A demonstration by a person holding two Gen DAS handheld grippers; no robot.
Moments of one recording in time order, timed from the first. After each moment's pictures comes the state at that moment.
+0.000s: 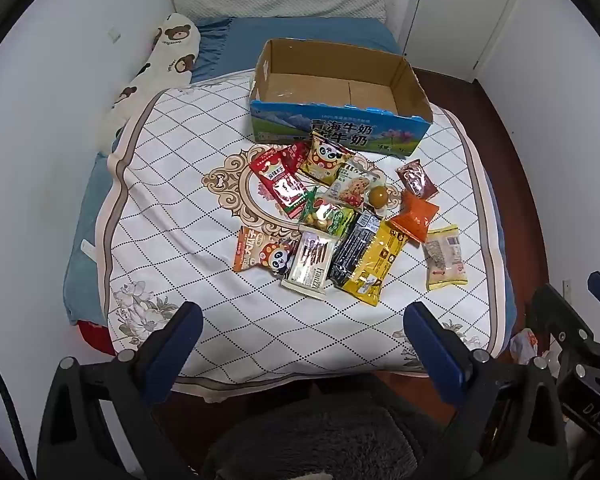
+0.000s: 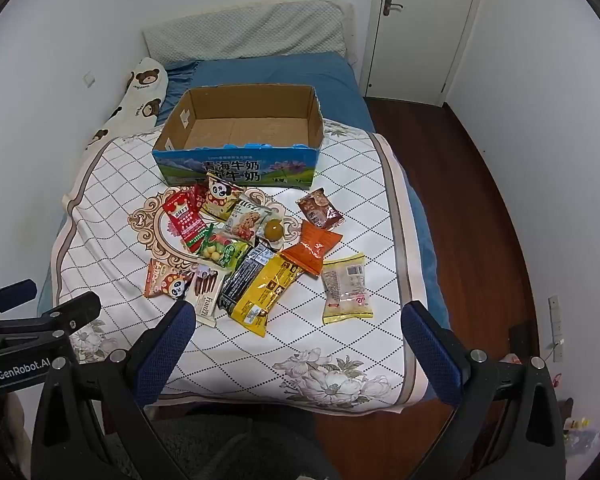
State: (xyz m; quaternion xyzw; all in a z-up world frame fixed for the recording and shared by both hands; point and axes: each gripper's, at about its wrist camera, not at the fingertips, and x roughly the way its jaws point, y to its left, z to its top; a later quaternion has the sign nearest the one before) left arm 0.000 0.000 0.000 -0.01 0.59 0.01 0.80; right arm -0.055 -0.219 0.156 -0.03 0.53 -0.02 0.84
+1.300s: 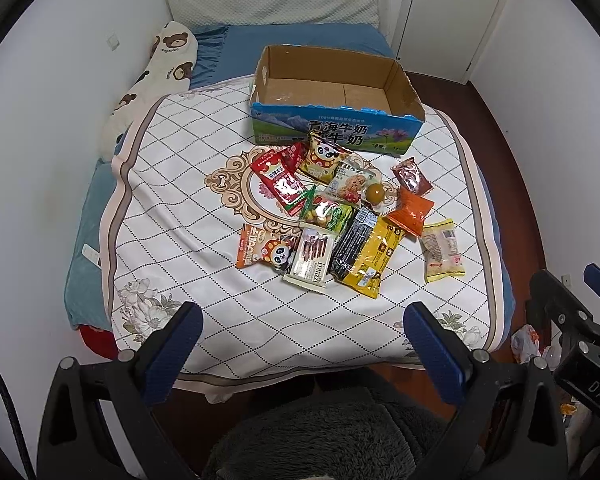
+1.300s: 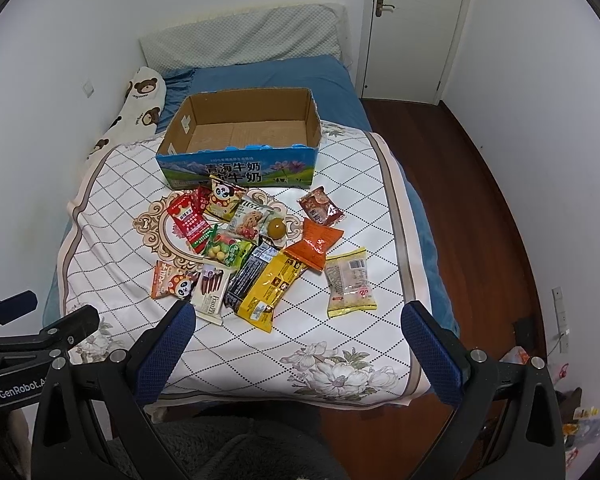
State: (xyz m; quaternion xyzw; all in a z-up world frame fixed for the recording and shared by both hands) left arm -0.009 -0.003 0.009 -0.01 0.59 0.01 0.81; right arm -0.069 -0.219 0.165 -0.02 0.53 -0.02 0.85
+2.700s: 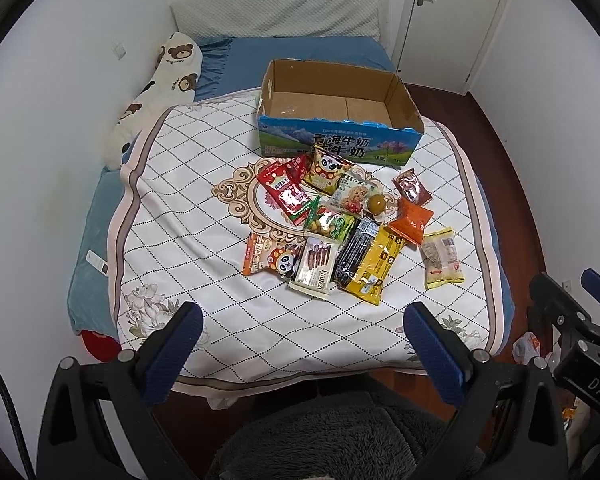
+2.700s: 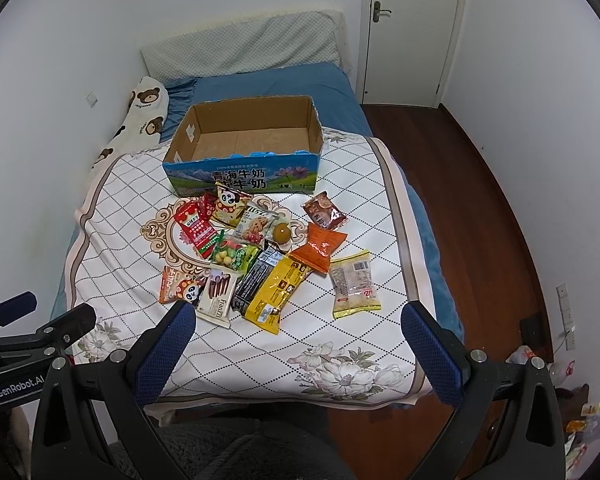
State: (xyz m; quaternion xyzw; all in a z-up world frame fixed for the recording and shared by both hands) left arm -0.015 0.004 0.028 -0.01 0.57 0.01 0.82; right arm -0.079 -0.213 0.176 0.00 0.51 -0.01 0.86
